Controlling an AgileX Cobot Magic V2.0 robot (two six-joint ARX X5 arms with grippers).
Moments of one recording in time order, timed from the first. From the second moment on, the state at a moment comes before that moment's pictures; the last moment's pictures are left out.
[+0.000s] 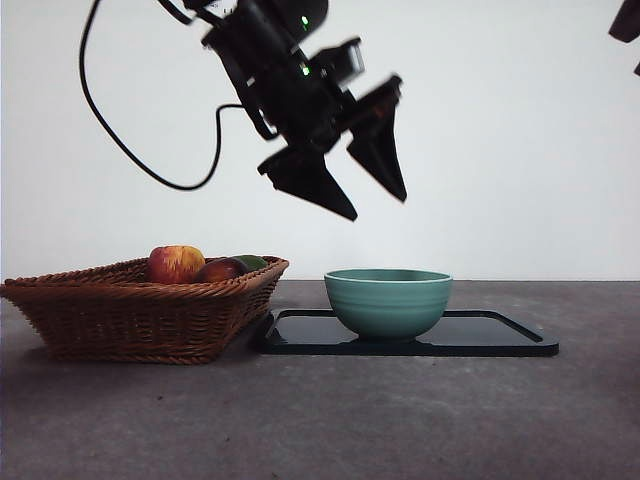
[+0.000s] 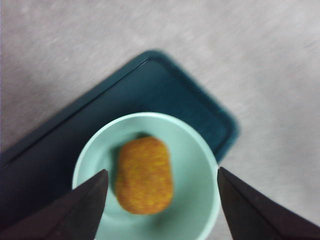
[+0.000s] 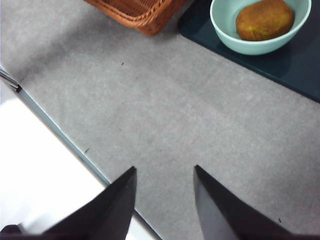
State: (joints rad) left arm -0.64 1.94 1.61 -0.47 0.28 0.01; right arm 0.58 0.67 0.81 -0.91 -0.30 0.14
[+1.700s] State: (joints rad) left arm -0.72 2.12 1.61 -0.38 0.11 0.11; right arm 0.58 0.56 0.81 -0.93 -0.29 0.17
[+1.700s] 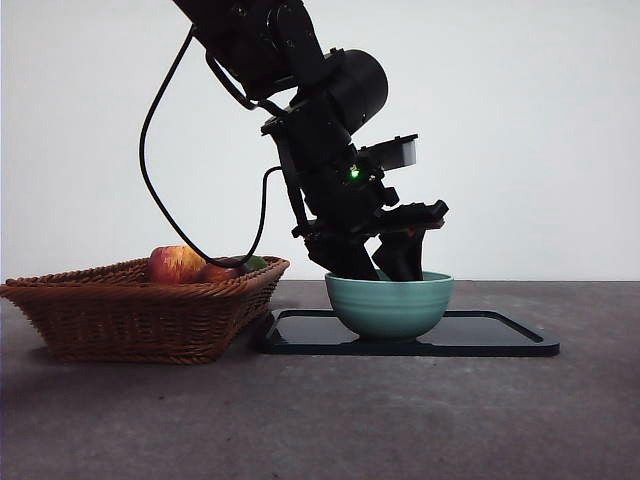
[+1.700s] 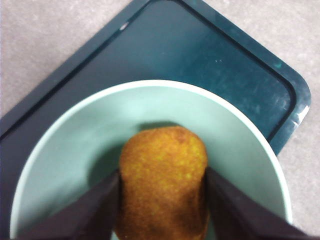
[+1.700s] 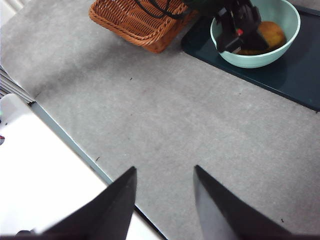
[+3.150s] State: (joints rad) left arm -0.58 1.31 1.42 -0.73 -0.18 -0.24; right arm 0.58 0.56 0.81 -0.93 -0.29 0.17
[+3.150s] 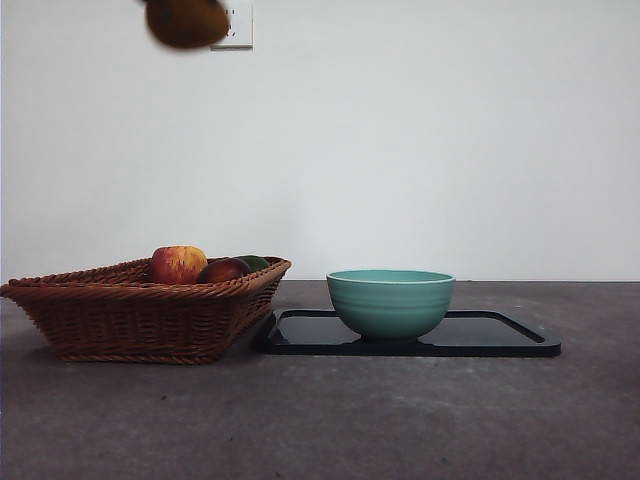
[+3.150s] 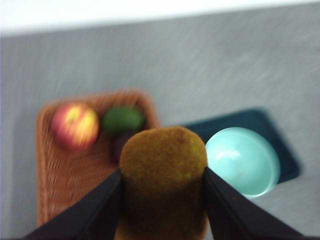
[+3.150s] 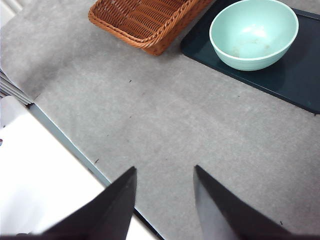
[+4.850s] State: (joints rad) left arm -0.47 1.44 0.99 -0.34 -0.13 -0.29; right arm 0.58 0.56 0.81 -0.92 -0.29 0.17
